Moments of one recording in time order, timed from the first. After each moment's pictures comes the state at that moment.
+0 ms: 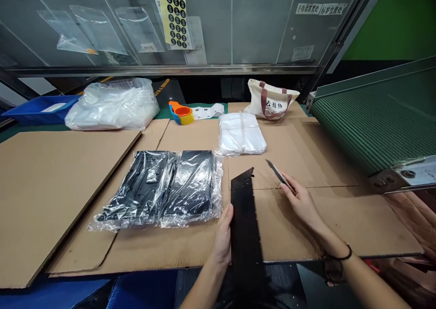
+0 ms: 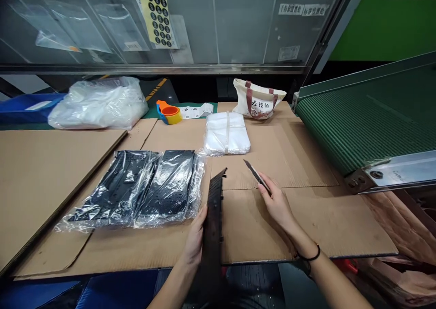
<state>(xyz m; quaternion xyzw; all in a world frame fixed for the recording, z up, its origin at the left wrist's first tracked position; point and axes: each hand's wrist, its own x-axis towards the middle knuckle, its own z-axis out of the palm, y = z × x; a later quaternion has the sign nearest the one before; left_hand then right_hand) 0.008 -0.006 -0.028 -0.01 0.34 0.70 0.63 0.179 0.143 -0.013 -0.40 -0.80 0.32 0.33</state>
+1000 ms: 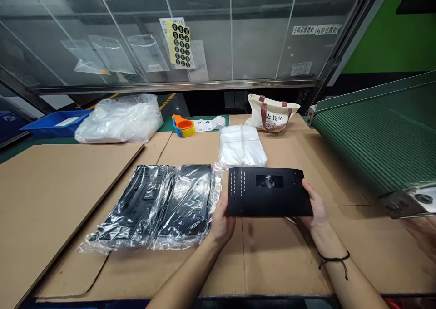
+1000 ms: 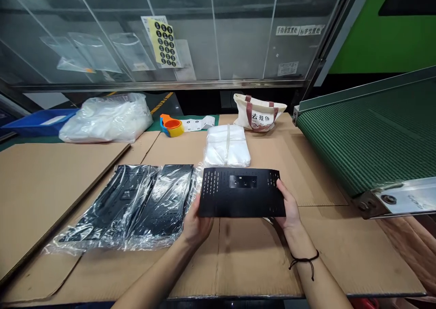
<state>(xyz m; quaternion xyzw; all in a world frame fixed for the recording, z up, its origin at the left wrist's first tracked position) -0.023 0.064 -0.015 0.14 0.35 0.78 0.50 0.170 0.189 -0.007 -0.34 -0.21 0.81 0.43</state>
